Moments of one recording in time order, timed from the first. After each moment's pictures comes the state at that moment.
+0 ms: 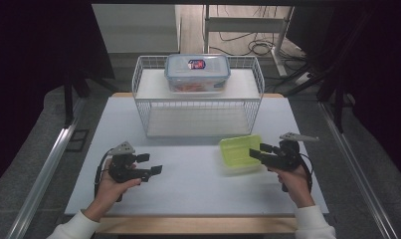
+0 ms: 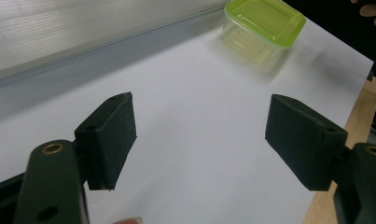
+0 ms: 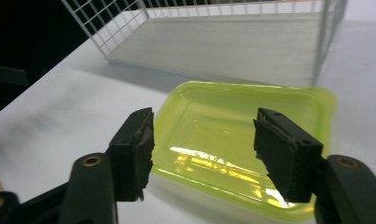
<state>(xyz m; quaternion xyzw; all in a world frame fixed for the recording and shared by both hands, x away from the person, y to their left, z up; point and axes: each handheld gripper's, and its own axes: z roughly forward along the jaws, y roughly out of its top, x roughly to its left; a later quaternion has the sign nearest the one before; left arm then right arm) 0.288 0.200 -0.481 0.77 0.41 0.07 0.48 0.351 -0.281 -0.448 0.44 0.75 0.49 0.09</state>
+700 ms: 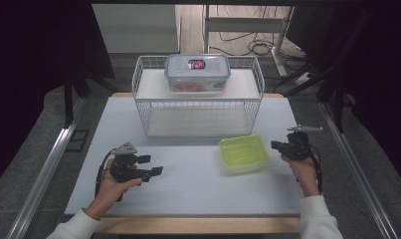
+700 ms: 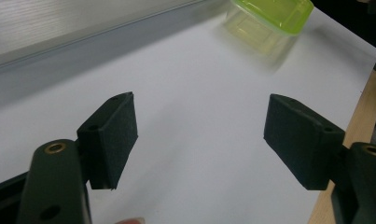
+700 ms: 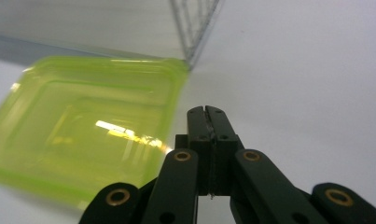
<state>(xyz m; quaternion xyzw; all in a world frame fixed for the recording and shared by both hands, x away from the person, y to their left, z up) 0.295 0.200 -0.489 0.78 0.42 0.06 0.47 0.404 -0.322 -0.468 0.51 0.76 0.37 0.15</state>
